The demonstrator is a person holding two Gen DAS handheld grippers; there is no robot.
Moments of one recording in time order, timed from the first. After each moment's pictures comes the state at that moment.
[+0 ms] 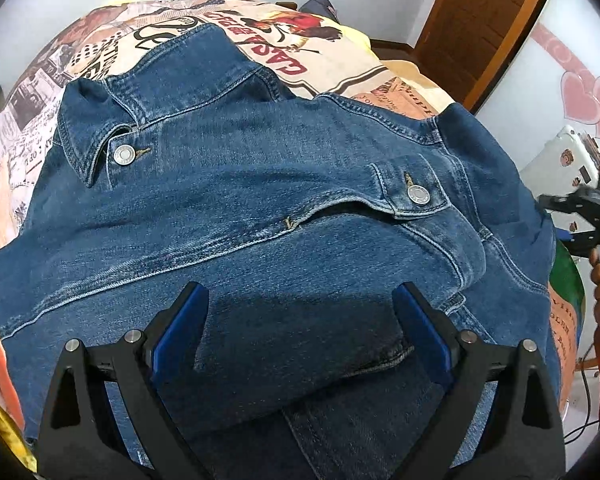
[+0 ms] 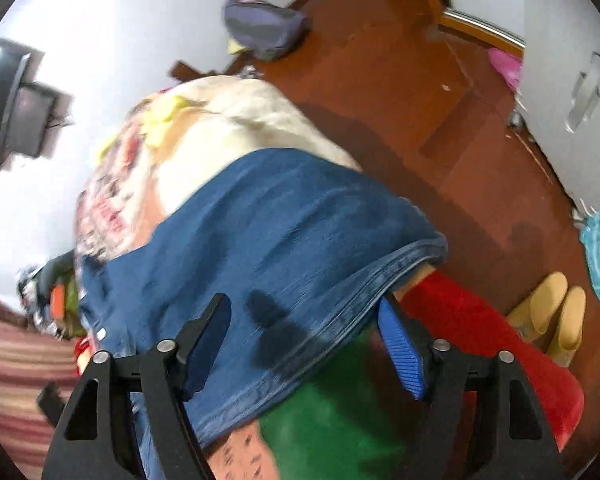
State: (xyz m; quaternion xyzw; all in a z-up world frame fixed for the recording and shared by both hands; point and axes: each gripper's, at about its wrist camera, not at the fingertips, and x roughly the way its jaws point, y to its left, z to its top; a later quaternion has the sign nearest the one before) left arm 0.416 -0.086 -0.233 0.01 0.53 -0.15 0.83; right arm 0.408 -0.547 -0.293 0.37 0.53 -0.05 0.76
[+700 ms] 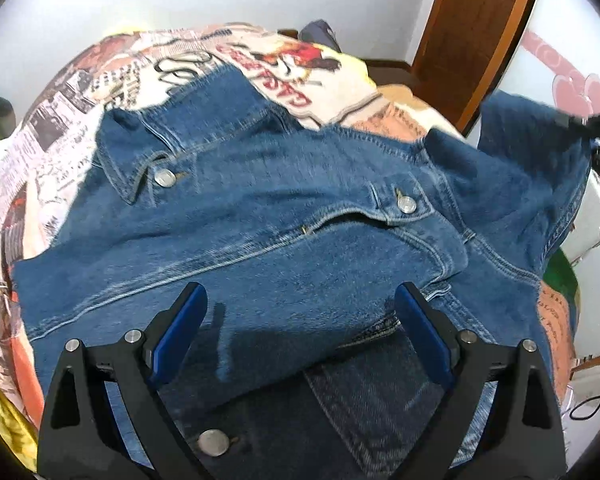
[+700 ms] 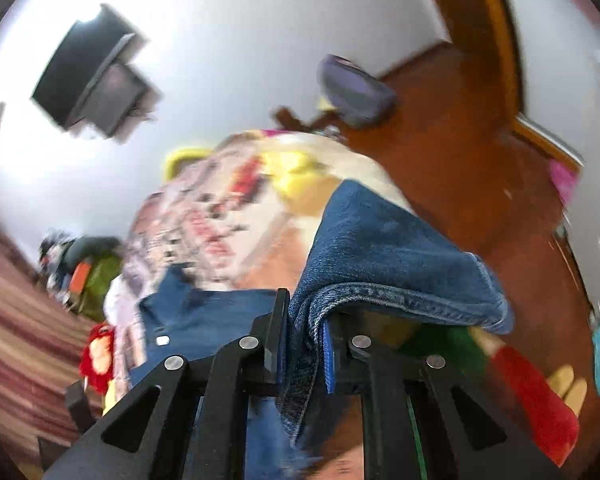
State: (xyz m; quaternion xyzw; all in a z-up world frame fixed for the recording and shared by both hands) left arm 0.390 -0.066 -0.195 0.02 0.49 -0.15 0.86; right arm 0.430 -0.461 -0.148 0.28 0.40 0.06 0.87
